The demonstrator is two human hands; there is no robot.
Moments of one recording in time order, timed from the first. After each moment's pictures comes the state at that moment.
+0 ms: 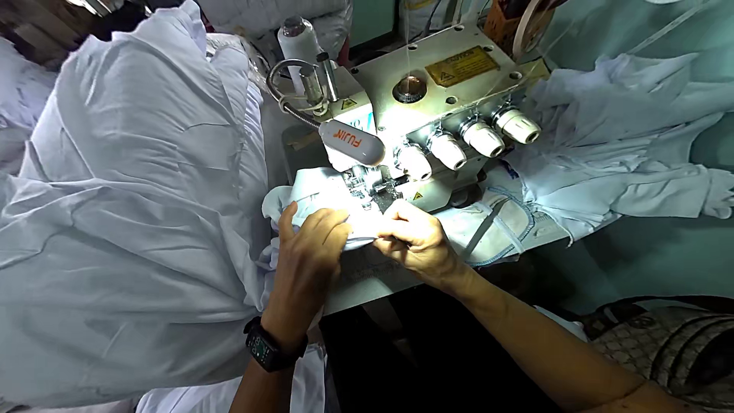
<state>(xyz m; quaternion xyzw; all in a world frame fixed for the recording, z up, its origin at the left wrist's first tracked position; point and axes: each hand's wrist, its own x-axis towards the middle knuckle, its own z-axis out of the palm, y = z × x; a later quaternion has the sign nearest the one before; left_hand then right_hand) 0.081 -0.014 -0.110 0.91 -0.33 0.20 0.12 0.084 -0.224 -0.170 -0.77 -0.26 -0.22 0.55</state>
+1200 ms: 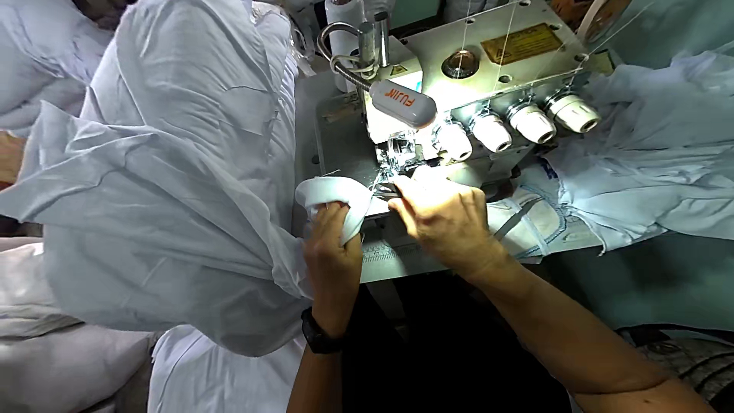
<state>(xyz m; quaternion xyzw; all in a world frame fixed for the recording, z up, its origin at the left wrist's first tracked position) 0.038 -0.044 -0.146 0.91 -0.03 0.31 0.28 0.084 -0.214 -0.119 -0.92 -0.23 -0.24 0.20</state>
